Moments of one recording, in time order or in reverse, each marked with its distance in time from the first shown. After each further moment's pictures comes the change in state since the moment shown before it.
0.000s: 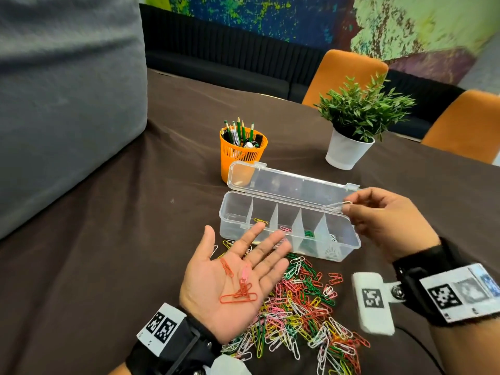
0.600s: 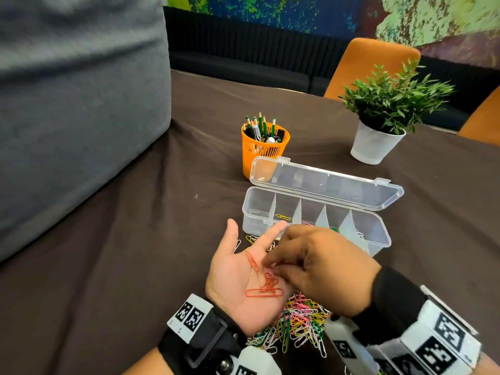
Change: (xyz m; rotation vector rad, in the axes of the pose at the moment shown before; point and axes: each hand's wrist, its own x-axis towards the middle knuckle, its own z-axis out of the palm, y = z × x) left_hand -0.012 0.002 0.008 0.069 -0.058 -0.049; right_hand -0.065 -0.008 0.093 -0.769 -0.659 -0.605
